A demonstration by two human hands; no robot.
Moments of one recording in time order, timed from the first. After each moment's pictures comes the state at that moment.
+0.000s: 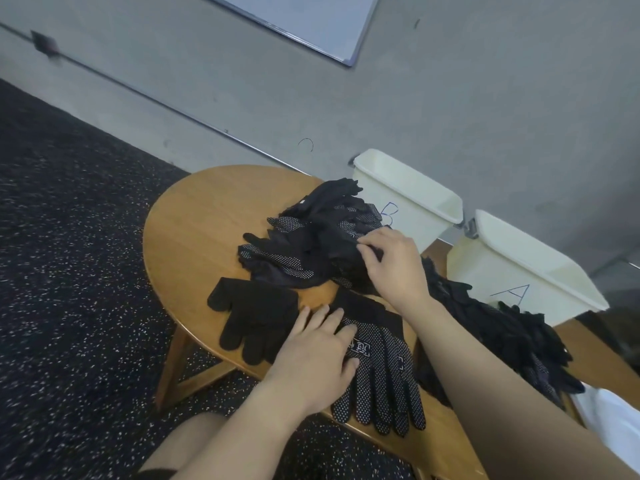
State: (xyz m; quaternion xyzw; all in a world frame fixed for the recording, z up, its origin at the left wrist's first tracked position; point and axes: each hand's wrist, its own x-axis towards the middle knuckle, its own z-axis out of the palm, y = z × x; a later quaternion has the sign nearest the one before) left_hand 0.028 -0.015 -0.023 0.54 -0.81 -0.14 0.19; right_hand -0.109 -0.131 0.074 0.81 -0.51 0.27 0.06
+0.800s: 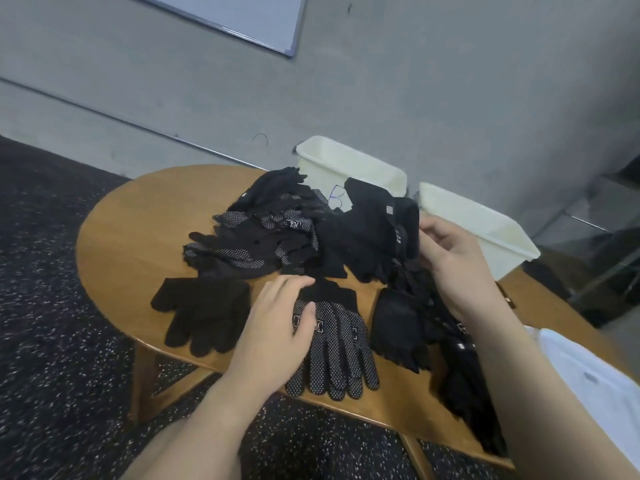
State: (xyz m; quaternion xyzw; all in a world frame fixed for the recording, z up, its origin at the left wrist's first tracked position) left_hand 0.015 0.001 0.005 0.52 -0.68 -0.22 0.46; right_hand -0.208 -0.037 0.139 0.62 -0.52 0.50 -0.31
